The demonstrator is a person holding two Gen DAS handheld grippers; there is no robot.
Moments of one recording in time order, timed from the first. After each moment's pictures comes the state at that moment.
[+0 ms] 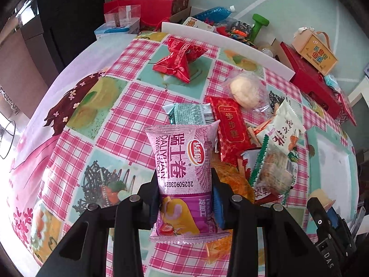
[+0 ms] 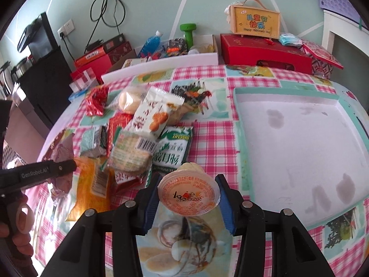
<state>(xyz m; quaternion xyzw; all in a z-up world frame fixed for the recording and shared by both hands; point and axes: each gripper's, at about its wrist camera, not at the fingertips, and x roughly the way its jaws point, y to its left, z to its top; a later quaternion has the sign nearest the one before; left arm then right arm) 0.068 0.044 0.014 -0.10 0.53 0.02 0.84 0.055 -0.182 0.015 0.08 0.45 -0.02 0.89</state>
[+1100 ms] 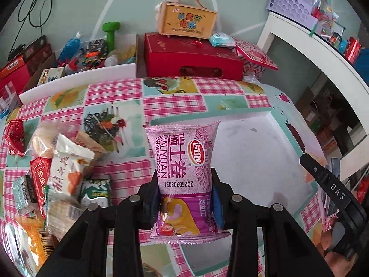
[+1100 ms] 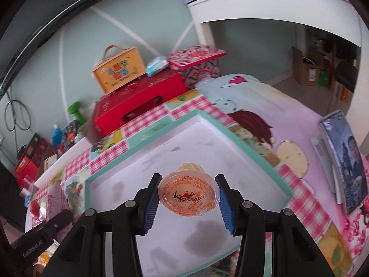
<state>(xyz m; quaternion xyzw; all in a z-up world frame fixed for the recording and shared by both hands) 0.081 -0.218 0.039 0.02 0.47 -0.24 0.85 0.012 -0.421 0.044 0.23 0.35 -0.27 0.87</state>
